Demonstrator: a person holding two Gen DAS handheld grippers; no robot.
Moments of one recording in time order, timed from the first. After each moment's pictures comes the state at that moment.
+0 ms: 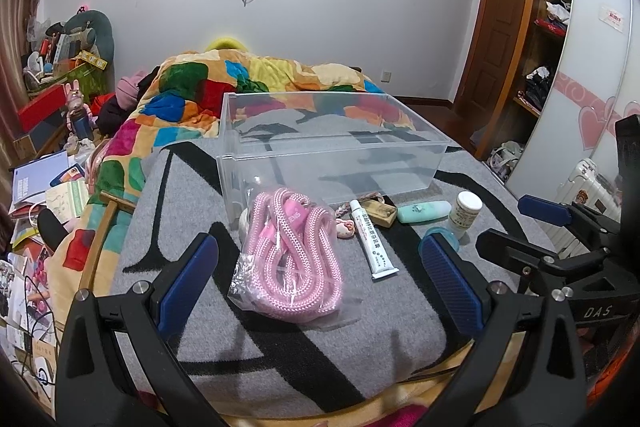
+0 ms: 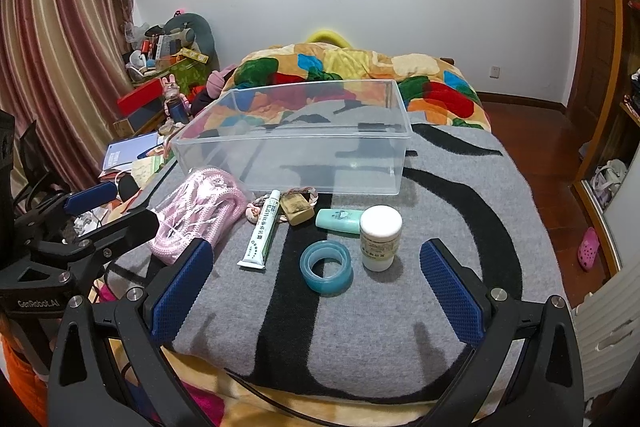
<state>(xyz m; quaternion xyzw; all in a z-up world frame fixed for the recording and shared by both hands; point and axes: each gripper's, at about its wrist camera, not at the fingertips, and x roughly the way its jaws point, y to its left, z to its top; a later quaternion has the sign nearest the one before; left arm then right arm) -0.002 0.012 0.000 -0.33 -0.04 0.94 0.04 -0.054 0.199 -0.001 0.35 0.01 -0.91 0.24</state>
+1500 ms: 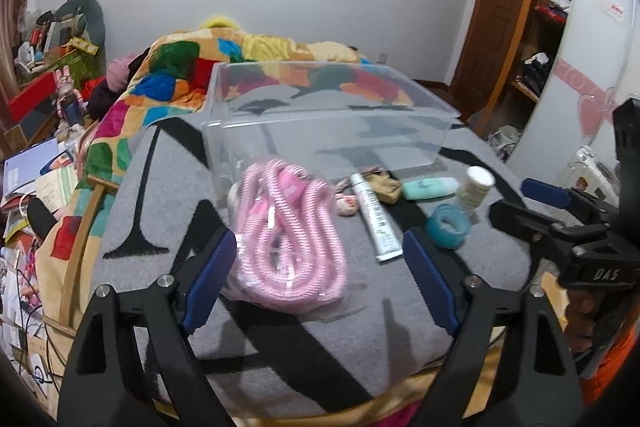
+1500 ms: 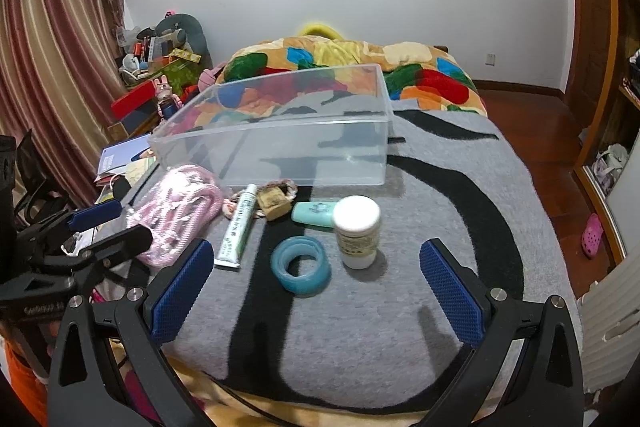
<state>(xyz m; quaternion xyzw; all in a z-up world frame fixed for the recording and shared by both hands) -0.016 0.010 -0.028 -0.36 -0.04 0.93 0.04 -0.070 0.213 -0.020 0.37 -0.01 -0.90 0.23</state>
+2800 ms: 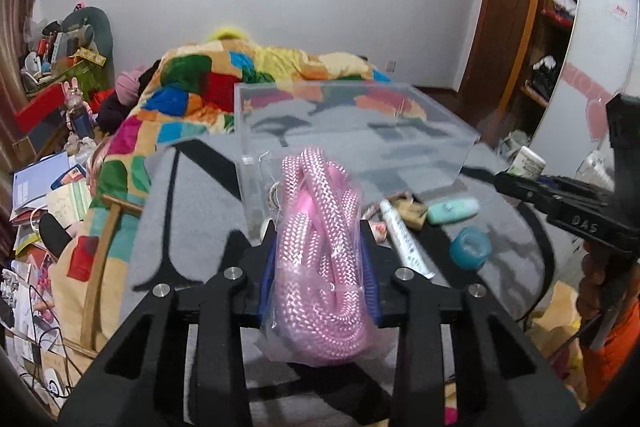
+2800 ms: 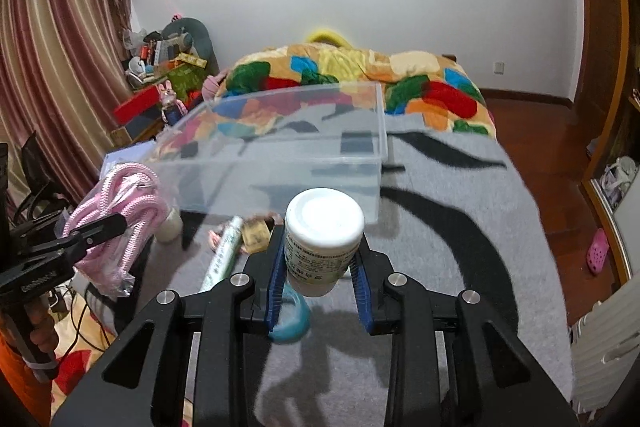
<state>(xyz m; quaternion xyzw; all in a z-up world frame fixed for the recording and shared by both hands) -0.025 -0.012 -0.002 -0.34 -0.04 0.94 0.04 -0.102 0.211 -0.007 0.35 0.00 -0.90 0.25</state>
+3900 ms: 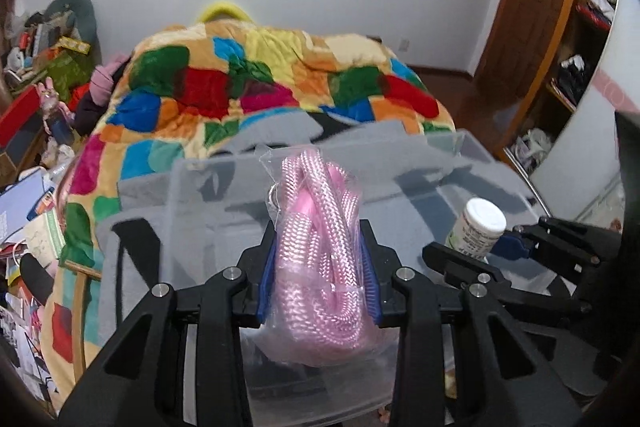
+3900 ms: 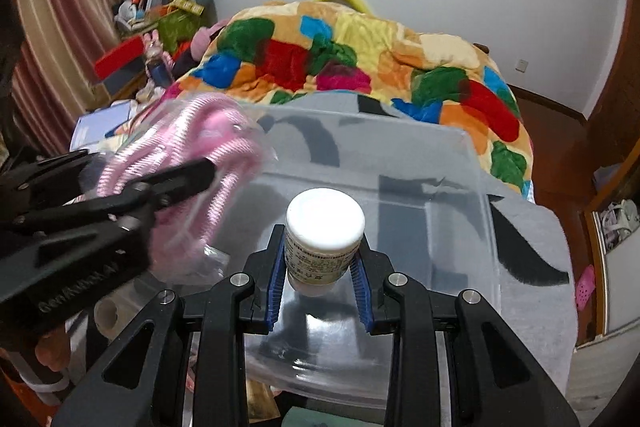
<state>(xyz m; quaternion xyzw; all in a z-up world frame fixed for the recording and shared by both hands) -0.208 -0.010 -0.018 -0.42 -0.04 0.91 0.03 -0.227 0.111 -0.022 0.42 0.08 -0.87 0.25</state>
